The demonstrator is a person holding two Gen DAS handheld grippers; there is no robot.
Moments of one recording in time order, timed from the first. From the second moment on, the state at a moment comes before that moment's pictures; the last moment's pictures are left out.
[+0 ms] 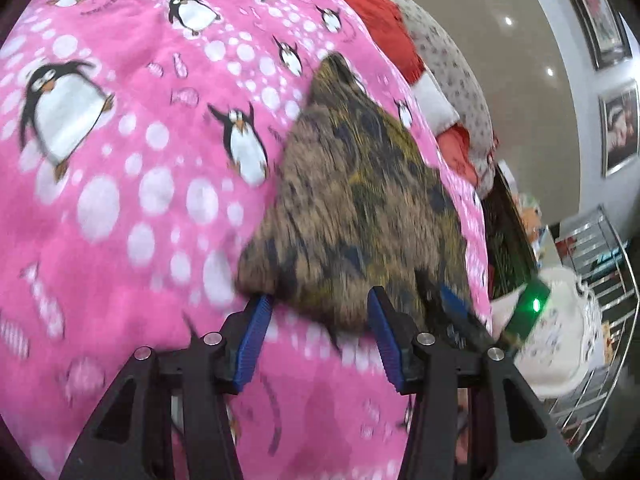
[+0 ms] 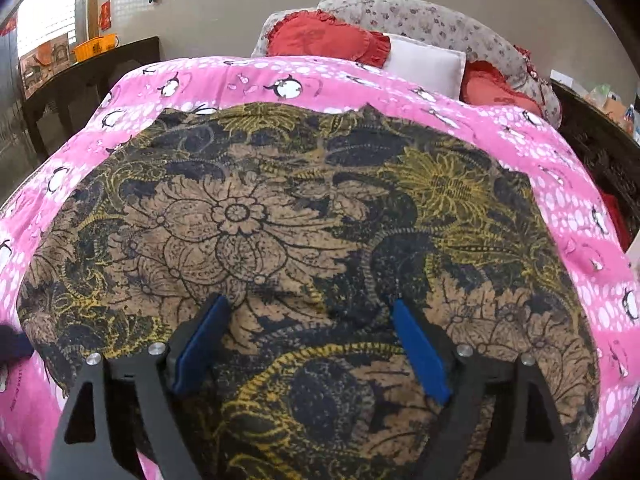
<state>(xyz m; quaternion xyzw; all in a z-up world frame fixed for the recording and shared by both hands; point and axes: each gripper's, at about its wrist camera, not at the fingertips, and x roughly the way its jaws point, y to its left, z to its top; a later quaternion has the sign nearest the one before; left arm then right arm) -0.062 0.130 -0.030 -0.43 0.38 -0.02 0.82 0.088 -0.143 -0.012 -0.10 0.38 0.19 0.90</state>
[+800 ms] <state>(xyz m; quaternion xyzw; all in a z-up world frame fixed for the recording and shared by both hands) -0.031 0.163 -0.031 -0.46 0.34 -0.05 0.82 0.095 -0.150 -0.014 -0.09 0.39 0.20 0.90</state>
